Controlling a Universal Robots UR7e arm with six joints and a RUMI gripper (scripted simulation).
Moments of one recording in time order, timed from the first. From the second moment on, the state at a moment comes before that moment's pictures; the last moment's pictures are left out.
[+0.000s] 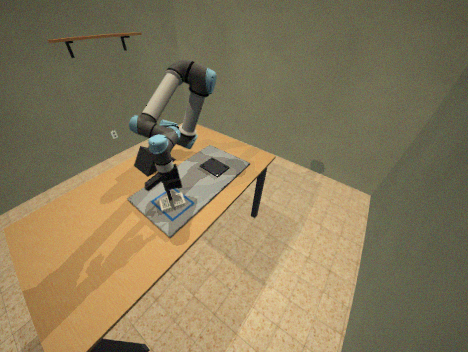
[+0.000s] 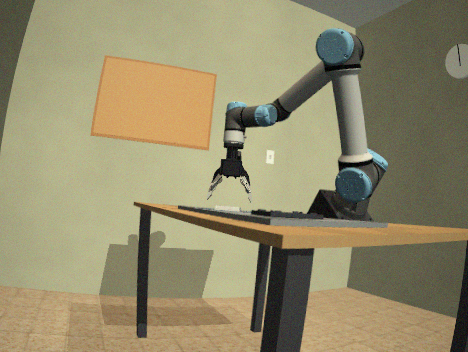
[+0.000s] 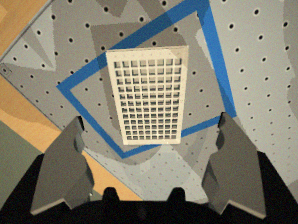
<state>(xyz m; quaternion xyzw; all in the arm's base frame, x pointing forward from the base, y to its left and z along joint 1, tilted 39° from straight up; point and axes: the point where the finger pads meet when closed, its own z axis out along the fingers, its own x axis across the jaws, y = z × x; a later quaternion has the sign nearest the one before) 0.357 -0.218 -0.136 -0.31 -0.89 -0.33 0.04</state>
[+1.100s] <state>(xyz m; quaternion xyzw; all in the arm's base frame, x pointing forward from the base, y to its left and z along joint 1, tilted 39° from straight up) 0.359 -0.210 -0.146 -0.31 -0.89 -0.33 0.04</state>
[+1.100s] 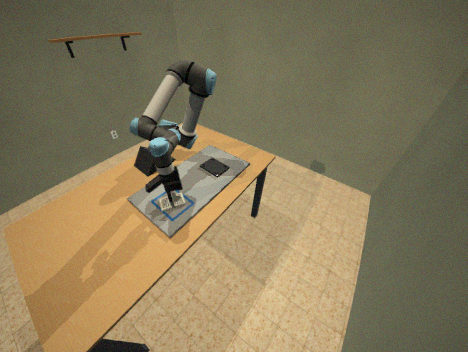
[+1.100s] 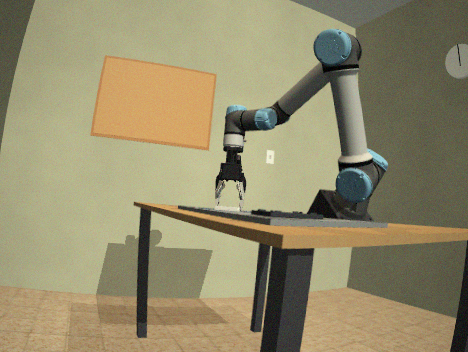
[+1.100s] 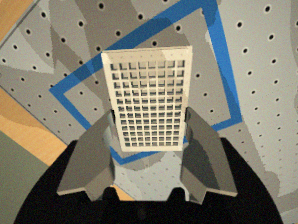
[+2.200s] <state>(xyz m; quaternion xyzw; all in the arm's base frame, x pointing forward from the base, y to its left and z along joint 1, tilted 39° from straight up) 0.358 -0.216 -0.139 -0.31 -0.89 -0.33 0.04</state>
